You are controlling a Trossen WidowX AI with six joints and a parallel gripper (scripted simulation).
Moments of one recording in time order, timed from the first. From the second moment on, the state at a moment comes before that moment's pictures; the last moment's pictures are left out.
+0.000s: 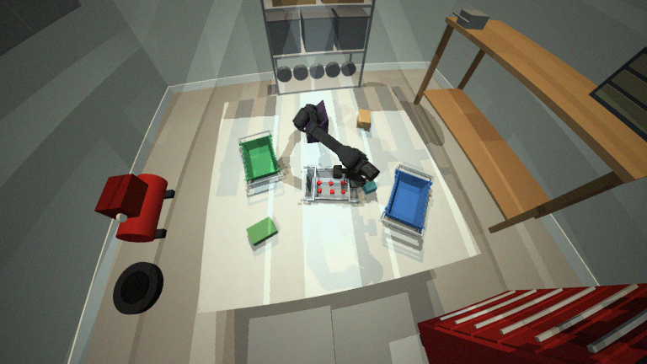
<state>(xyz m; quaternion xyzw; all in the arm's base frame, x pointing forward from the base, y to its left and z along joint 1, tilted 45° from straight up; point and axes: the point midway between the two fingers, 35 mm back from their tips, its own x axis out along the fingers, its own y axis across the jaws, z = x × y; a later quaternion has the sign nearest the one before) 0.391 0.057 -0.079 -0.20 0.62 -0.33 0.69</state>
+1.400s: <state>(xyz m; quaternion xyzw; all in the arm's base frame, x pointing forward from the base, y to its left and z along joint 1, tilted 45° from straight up) 0.390 0.057 -0.079 -0.20 0.62 -0.33 0.68</state>
